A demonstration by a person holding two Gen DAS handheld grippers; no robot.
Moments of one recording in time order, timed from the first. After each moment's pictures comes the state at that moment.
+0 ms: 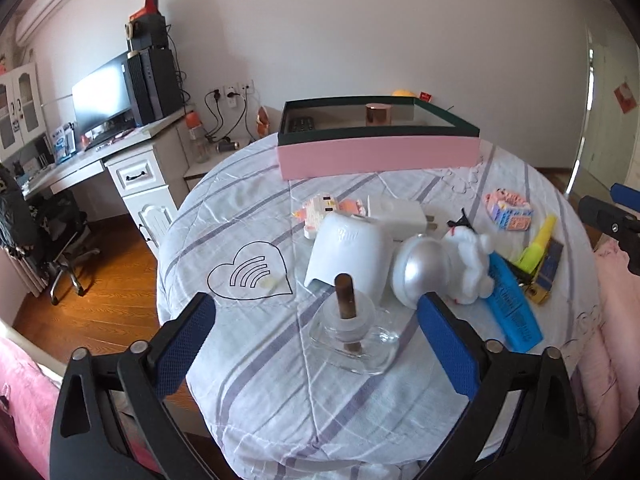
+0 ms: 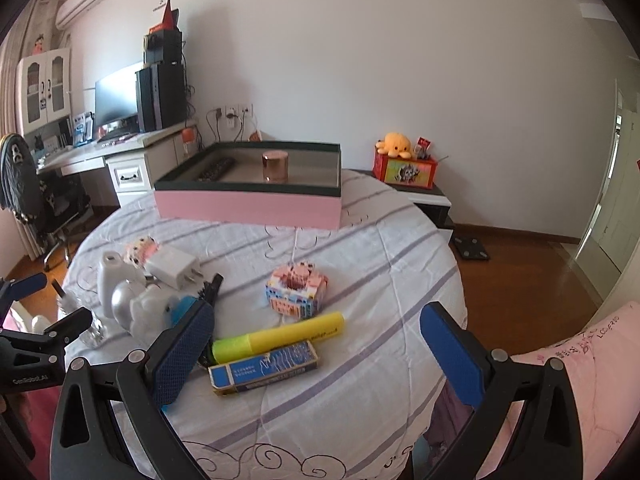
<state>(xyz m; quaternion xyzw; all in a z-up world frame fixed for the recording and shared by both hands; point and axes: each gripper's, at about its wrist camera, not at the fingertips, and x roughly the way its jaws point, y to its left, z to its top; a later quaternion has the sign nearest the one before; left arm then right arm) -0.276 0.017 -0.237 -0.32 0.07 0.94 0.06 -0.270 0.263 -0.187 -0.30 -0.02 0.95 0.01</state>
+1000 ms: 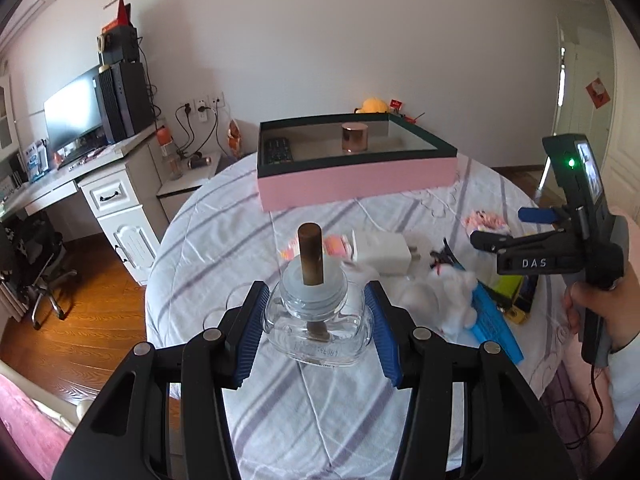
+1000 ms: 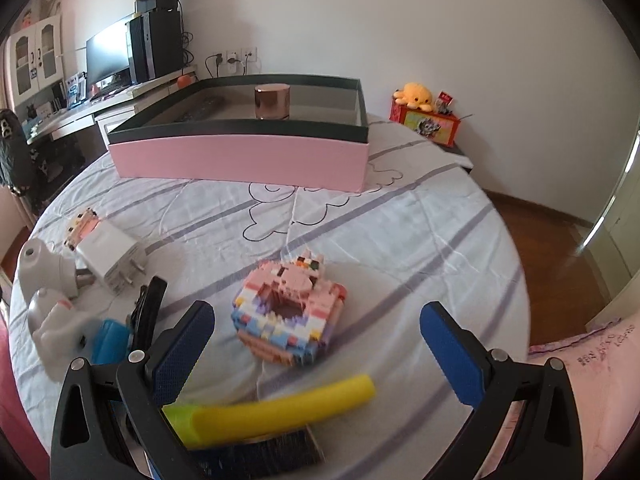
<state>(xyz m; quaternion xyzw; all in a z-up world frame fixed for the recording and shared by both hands) -0.292 0.007 -0.206 -0.31 0.07 0.94 0.13 -0.369 0.262 -0.238 -0.39 -0.03 0.92 -0.02</state>
